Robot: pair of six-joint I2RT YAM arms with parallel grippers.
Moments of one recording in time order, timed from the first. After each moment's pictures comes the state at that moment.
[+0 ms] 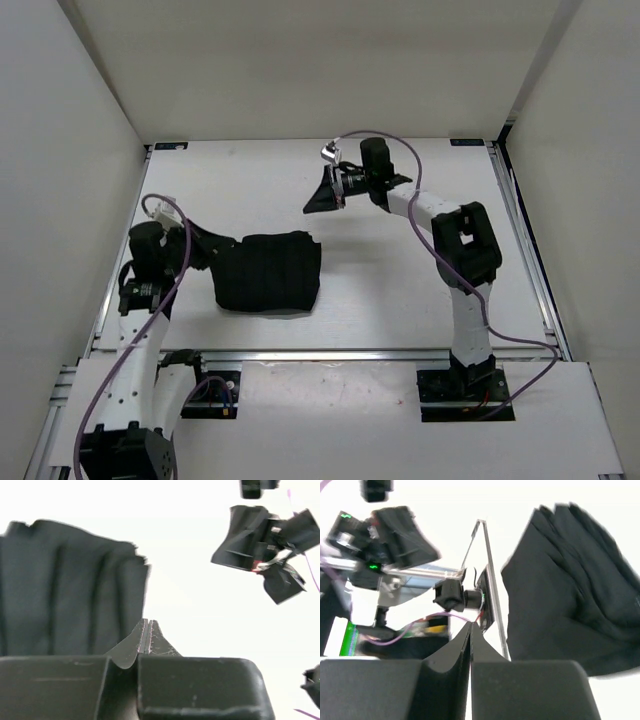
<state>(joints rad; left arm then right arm) 0.07 0.78 0.61 -0.32 0.53 -0.80 0.47 2.11 1.49 0.21 -1.25 0.86</state>
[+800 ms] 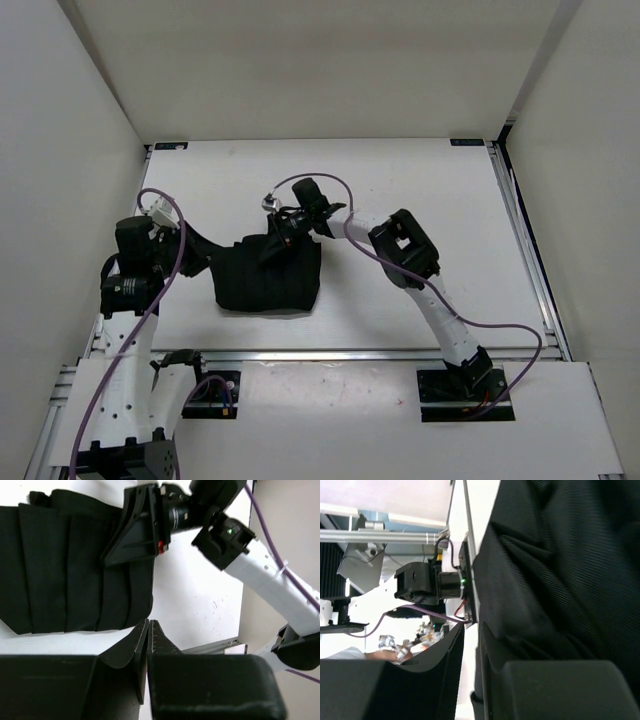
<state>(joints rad) 0.09 0.77 0.92 -0.76 0.52 -0.60 0.74 2.47 1.80 0.05 -1.22 0.77</state>
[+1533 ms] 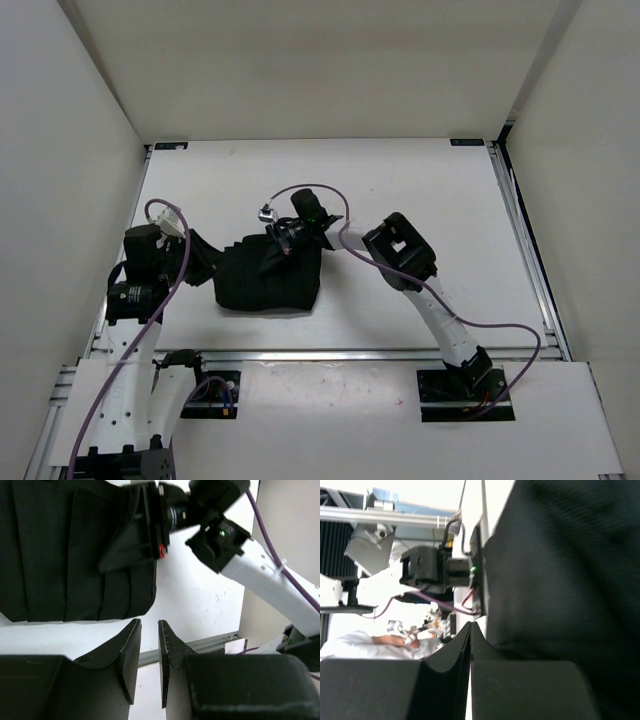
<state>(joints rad) 0.05 0.72 0.85 -0.77 0.50 -0.63 0.78 2.45 1.66 0.29 -1.27 0.89</state>
